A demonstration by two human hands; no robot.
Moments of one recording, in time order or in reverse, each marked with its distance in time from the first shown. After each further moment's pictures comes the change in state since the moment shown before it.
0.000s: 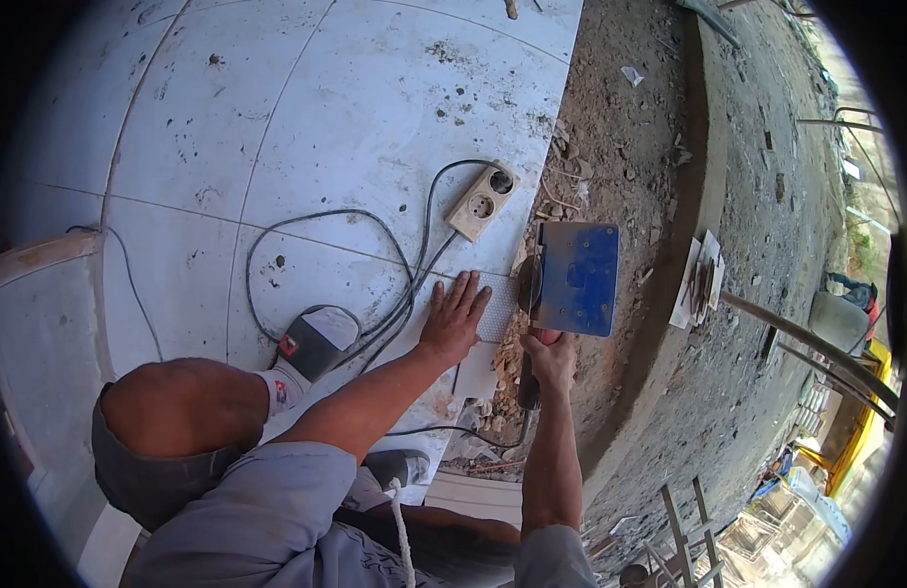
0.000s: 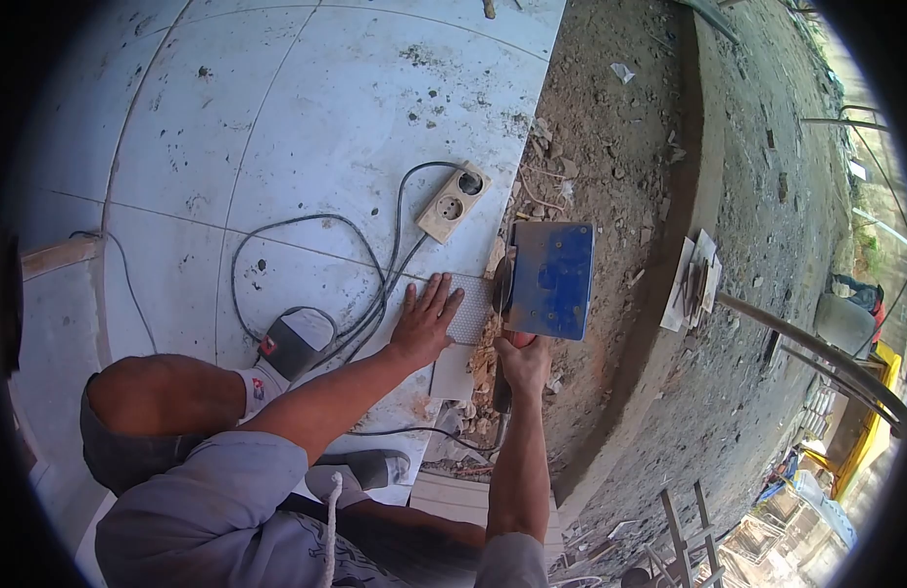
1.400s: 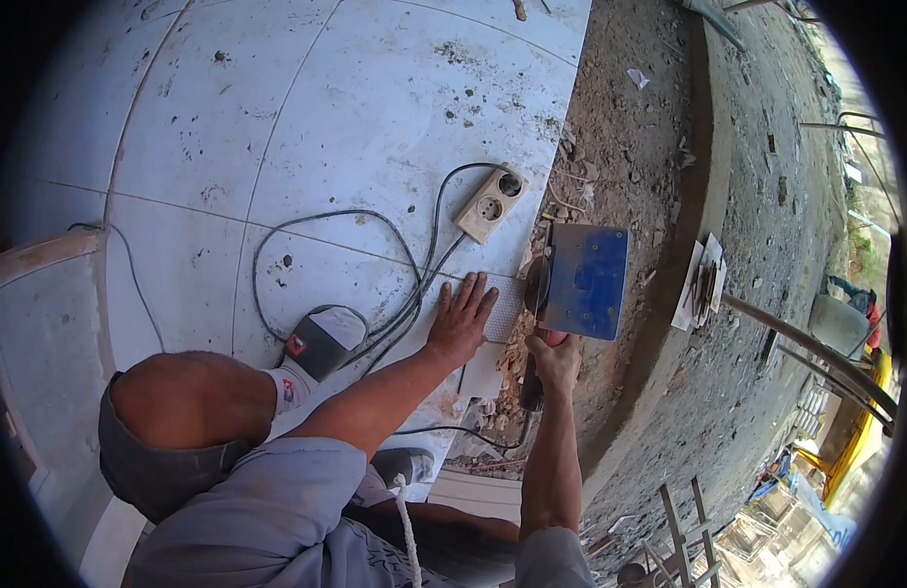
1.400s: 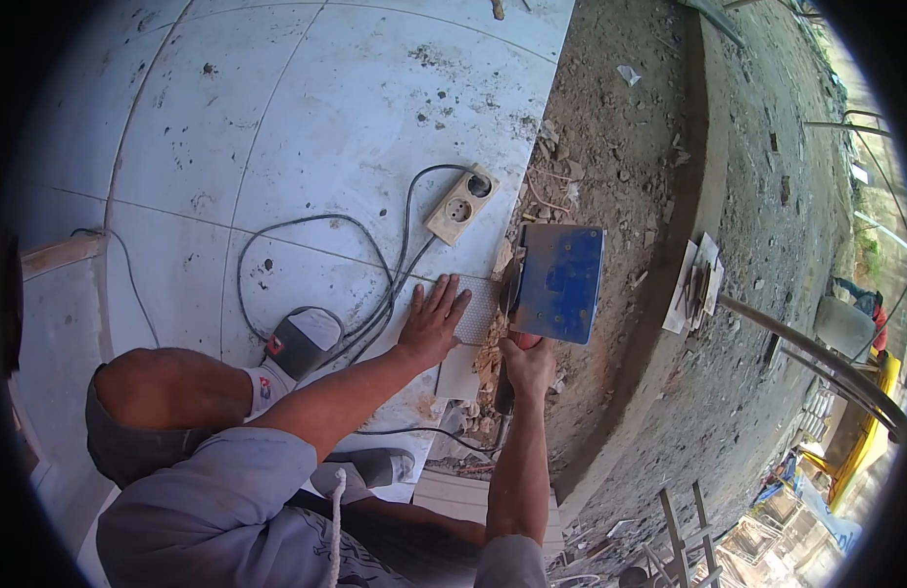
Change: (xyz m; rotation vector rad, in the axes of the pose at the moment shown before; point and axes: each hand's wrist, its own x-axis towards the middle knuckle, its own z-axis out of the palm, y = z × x) left_hand 0.000 -0.001 0.002 0.011 -0.008 -0.007; right_hand -0.003 -0.003 0.002 -0.050 0.014 0.026
